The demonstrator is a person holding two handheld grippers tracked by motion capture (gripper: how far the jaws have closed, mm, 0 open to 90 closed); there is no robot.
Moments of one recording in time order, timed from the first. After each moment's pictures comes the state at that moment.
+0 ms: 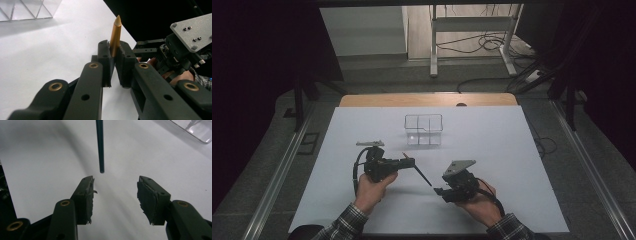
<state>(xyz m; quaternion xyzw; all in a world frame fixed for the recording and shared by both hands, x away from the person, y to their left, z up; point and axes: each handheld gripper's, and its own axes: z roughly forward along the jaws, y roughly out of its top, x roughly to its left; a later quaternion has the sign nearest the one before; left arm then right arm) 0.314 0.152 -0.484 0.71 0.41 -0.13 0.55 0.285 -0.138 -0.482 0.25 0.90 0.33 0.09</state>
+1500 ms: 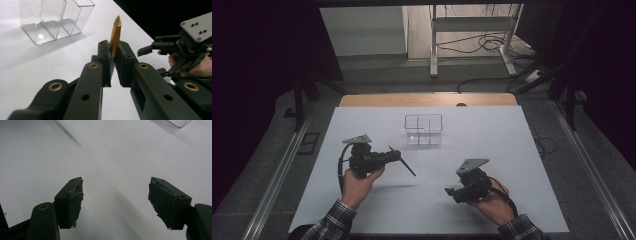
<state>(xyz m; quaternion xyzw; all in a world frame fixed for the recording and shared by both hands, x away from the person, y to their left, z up) 0.310 0.182 -0.461 0.73 0.42 -0.03 0.54 0.290 -0.169 -0.481 0.28 0.90 0.32 0.10</state>
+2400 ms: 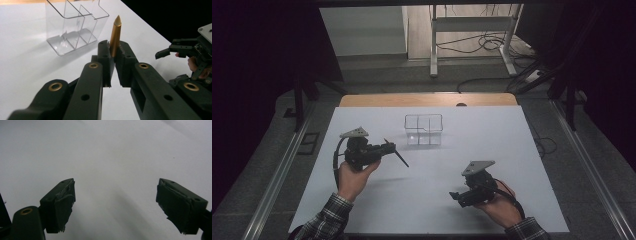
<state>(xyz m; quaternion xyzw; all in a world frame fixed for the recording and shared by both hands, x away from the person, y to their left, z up) 0.319 0.190 -0.446 0.74 0.42 0.03 0.52 0.286 -0.183 -0.483 0.29 0.90 0.32 0.10</state>
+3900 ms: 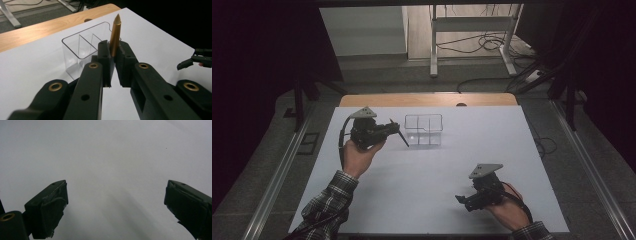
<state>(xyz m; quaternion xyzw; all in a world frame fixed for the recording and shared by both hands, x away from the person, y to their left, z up) 0.359 0.176 -0.411 0.77 0.39 0.10 0.50 0.282 -0.202 -0.488 0.29 0.90 0.32 0.10</state>
